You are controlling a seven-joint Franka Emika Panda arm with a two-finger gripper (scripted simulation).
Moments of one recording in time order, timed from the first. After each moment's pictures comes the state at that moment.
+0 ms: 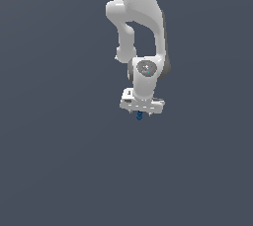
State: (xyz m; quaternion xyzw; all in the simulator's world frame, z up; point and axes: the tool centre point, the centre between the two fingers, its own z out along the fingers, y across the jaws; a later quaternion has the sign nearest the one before) arm -0.055 0.069 0.049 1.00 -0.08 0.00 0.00
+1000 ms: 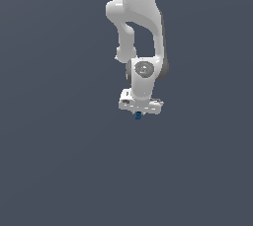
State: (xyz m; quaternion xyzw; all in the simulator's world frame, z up) arm -0.054 0.062 0.046 1.00 -0.08 0.00 0.00
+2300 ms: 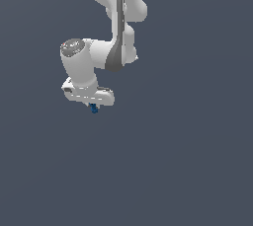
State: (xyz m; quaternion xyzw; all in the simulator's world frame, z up) arm -0.040 -0.152 0.132 1.00 -0.08 0.00 0.00
